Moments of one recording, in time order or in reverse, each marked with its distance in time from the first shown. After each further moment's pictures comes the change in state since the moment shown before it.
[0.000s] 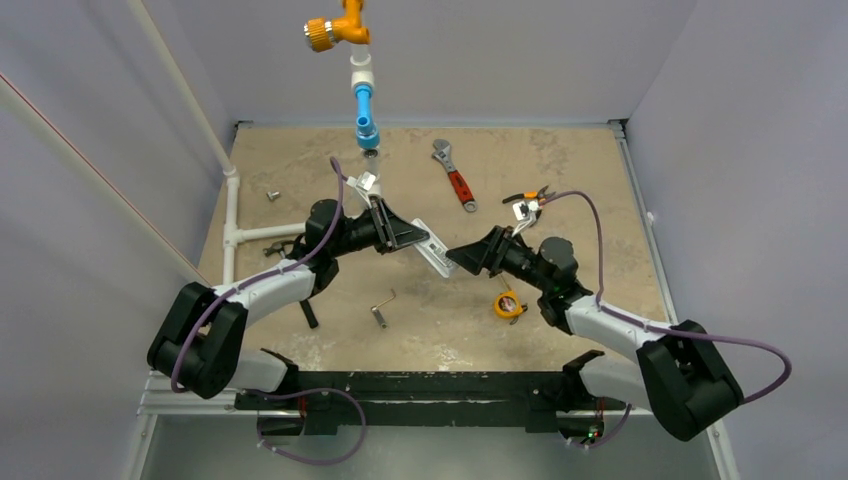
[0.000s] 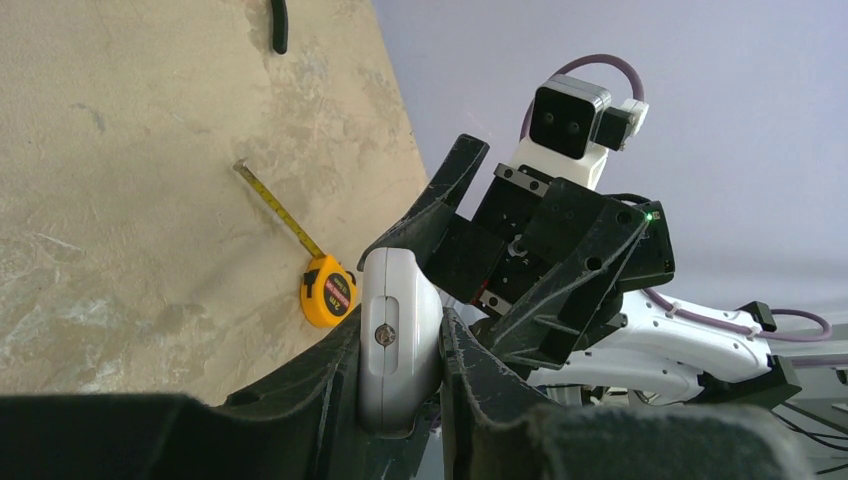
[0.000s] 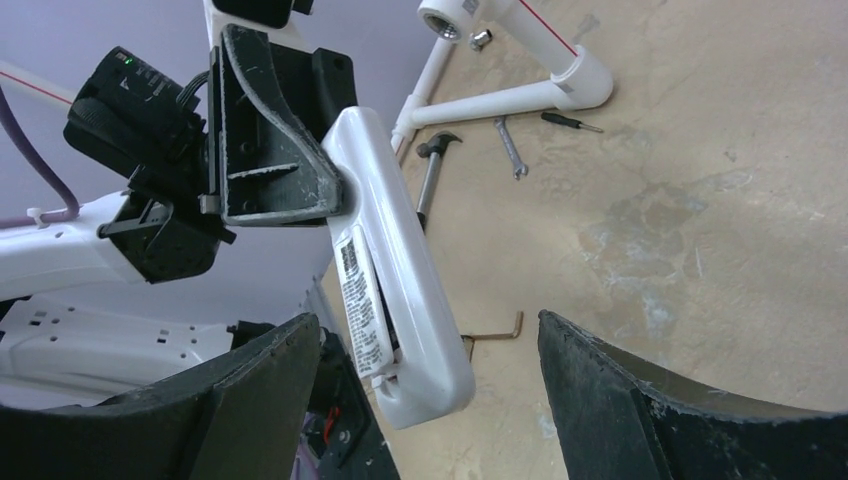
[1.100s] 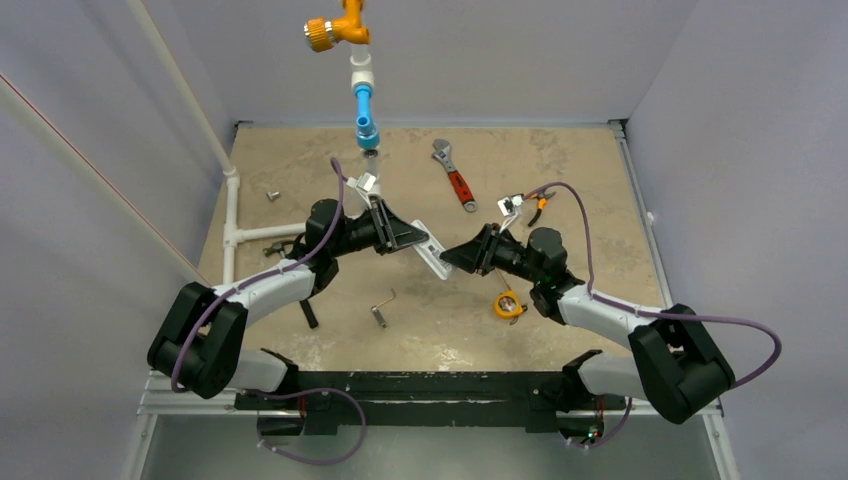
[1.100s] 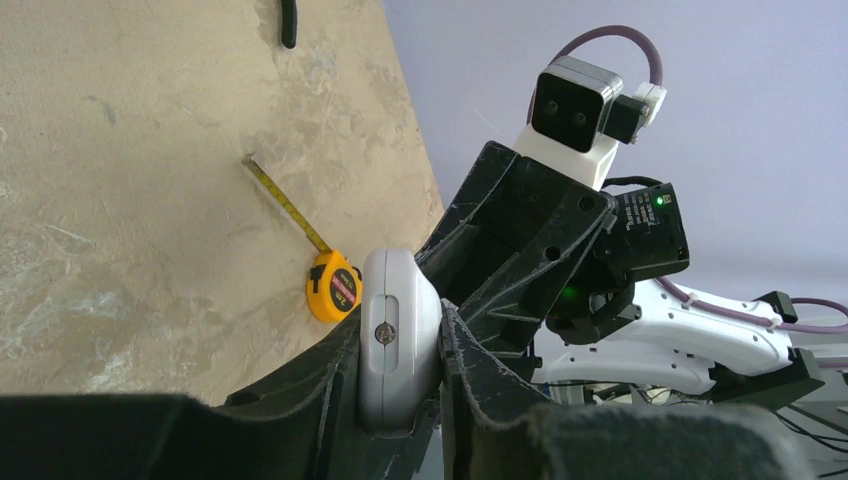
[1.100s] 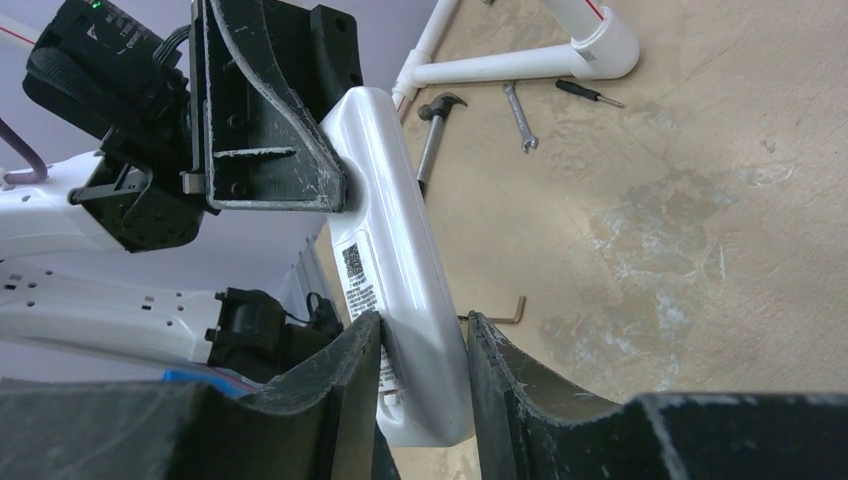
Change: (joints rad) left arm 0.000 0.000 0.001 -0.019 0.003 0.000; right arm 0.032 0.095 0.080 -0.043 -0.064 -0.056
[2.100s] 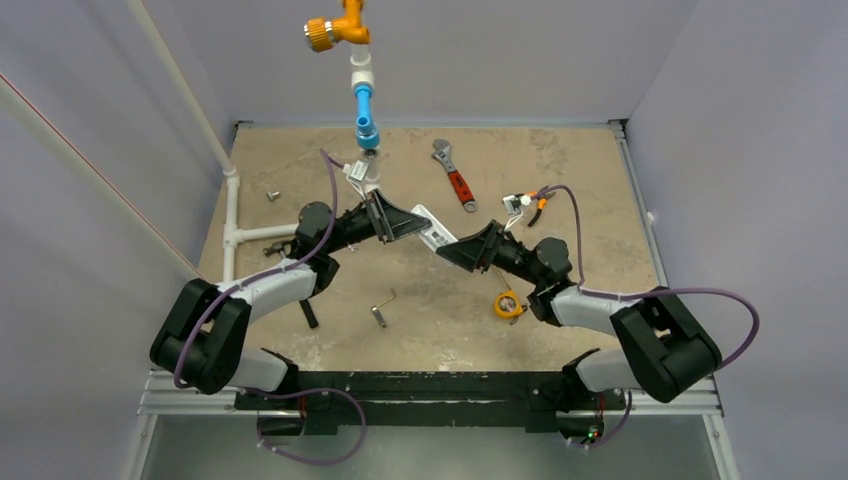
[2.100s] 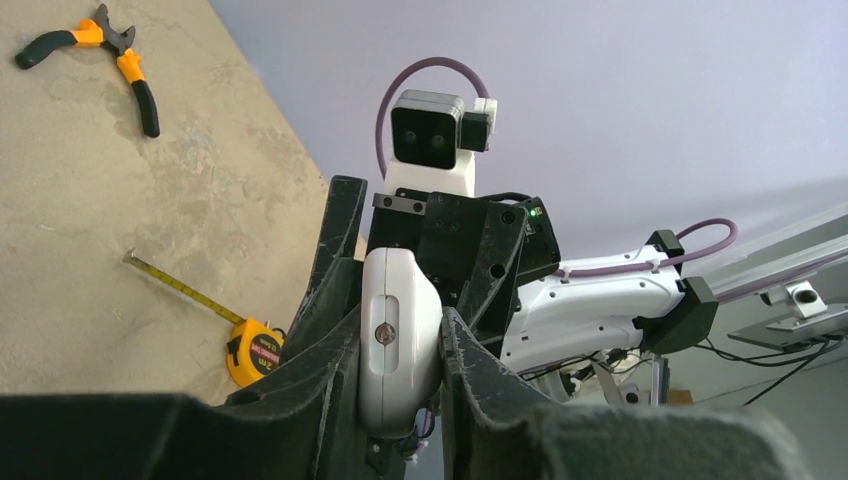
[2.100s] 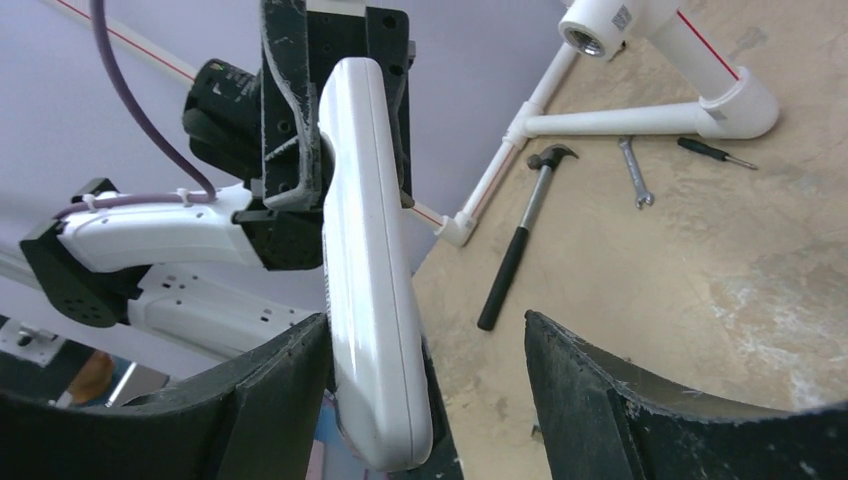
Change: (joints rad) left arm 0.005 0.022 -0.005 0.354 0.065 -0.096; right arm 0.005 0.089 -0.049 0.396 -0.043 0.202
